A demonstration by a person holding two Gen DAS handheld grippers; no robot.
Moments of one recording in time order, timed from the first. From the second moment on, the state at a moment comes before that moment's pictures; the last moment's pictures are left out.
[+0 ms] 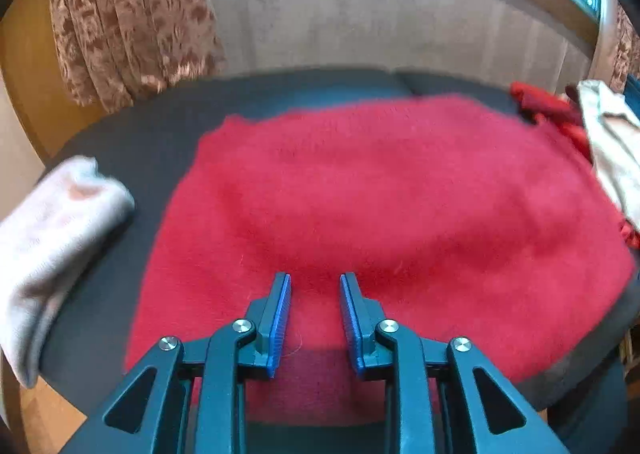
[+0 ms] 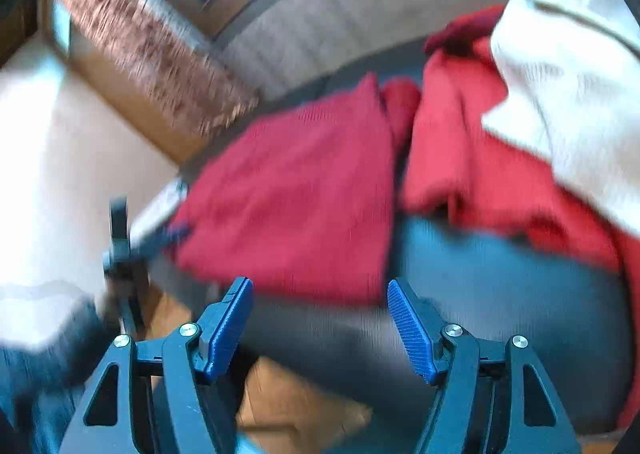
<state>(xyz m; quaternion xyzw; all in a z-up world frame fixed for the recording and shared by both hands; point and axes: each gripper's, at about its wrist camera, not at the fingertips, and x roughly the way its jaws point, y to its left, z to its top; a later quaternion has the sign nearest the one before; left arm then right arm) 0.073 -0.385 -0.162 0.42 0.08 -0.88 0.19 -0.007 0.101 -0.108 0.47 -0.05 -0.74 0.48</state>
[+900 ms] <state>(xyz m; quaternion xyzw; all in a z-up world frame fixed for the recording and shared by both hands) -0.051 -0.249 -0.190 0.43 0.04 -0.90 0.01 -0.056 0.060 -0.126 0.47 -0.10 -0.67 0.56</state>
